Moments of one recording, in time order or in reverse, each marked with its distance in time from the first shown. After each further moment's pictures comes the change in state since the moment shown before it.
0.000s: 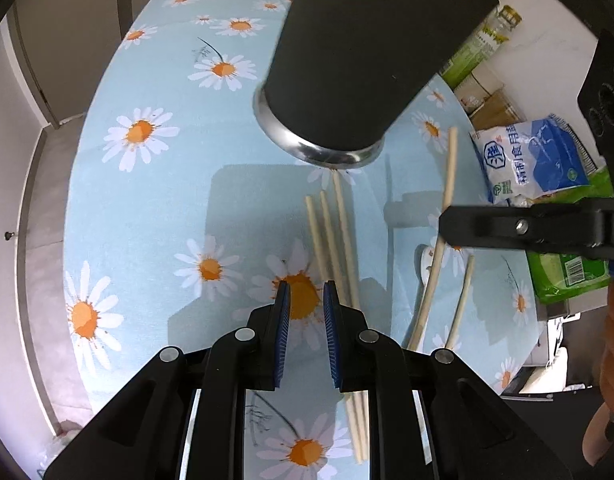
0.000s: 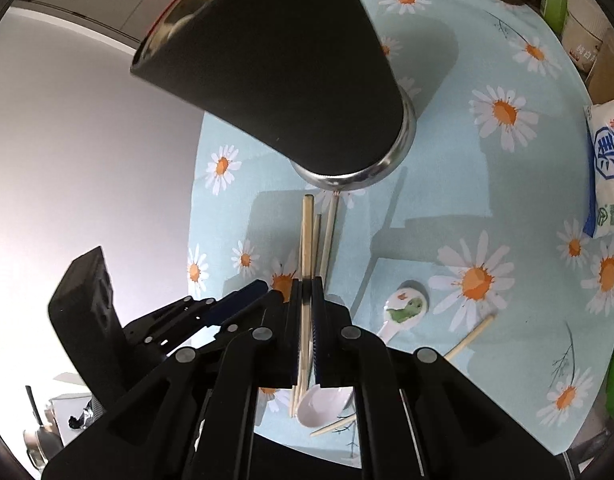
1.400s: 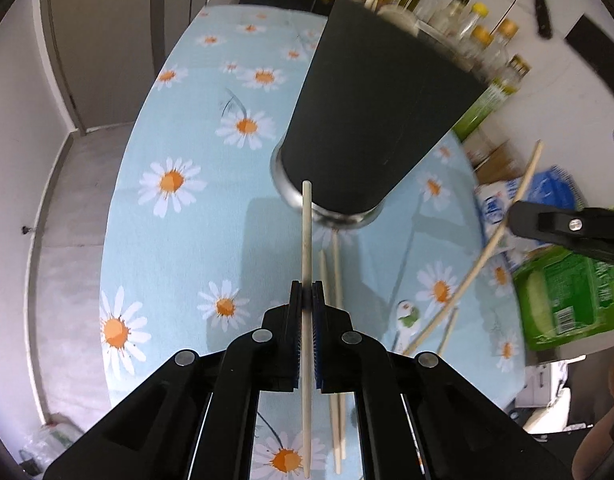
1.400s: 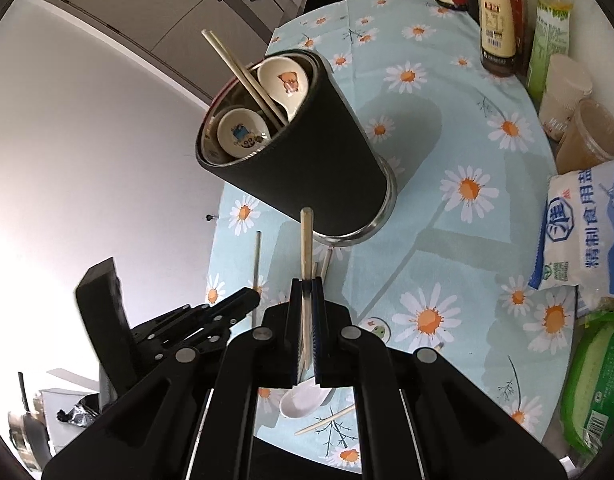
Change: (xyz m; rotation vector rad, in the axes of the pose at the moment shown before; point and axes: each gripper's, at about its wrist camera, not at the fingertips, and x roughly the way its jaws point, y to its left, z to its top) left arm -0.050 0.005 0.012 -0.079 -0.153 0.037; right arm -0.050 0.016 0.006 -0.088 -0.141 -0.014
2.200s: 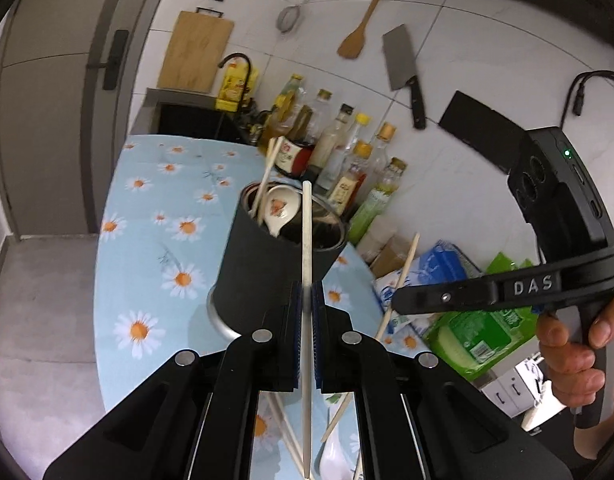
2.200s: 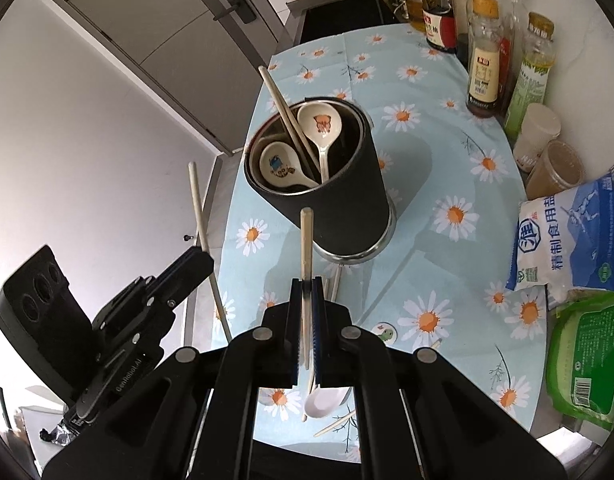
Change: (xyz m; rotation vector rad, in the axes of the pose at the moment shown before) left arm -0.080 -0.018 0.031 0.188 -0.370 -0.305; right arm -0.030 0.055 -0.001 -0.010 -0.097 -0.123
